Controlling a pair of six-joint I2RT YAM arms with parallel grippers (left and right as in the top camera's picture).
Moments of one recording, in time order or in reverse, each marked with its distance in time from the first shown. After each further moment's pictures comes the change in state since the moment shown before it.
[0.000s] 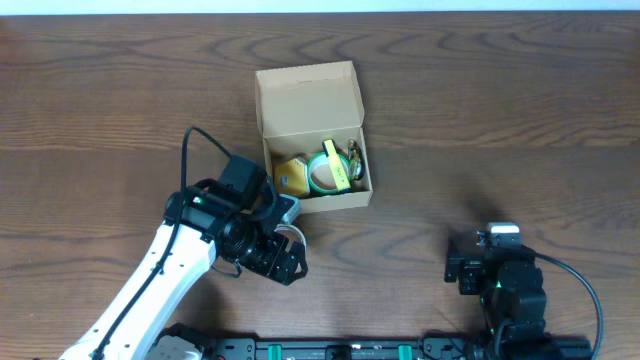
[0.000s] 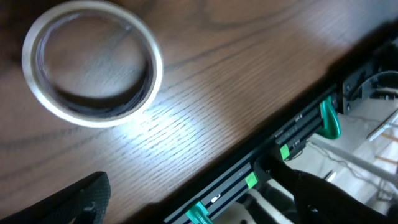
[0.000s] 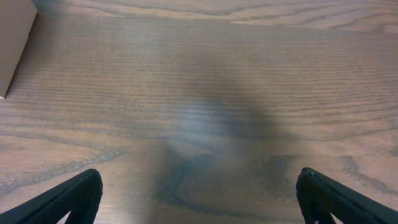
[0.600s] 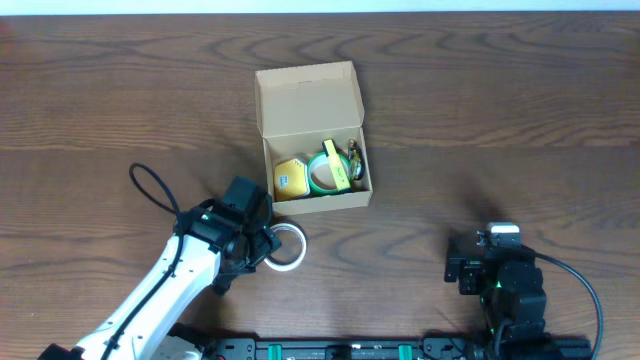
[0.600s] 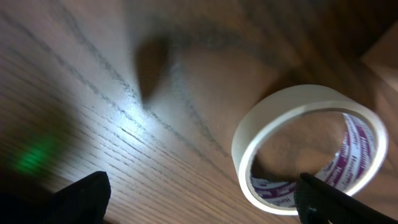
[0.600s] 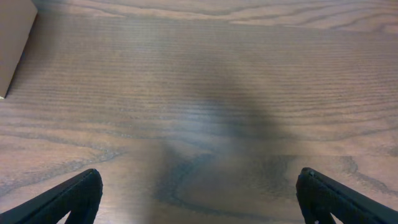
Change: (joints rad) left arm 0.000 -0.002 -0.224 0.212 -0.408 -1.118; right arm 0.000 0.000 0.000 0.000 0.000 0.000
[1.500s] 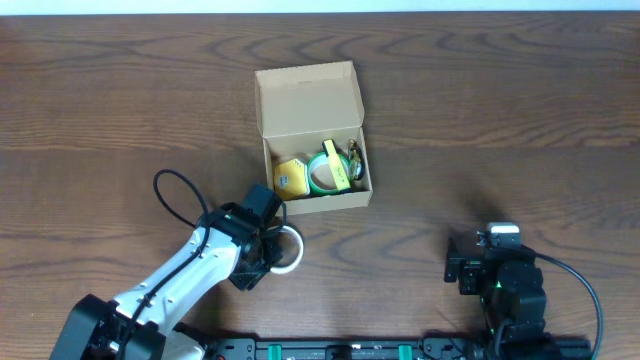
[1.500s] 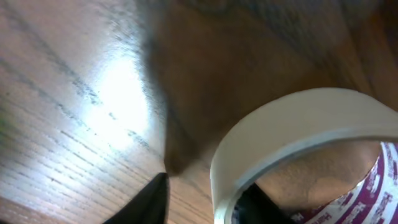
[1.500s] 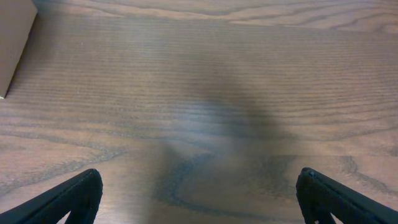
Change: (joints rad) left arm -0.062 0.149 -0.060 0.172 0.057 -0.143; right arm 0.000 0.000 0.000 0.000 0.000 0.000
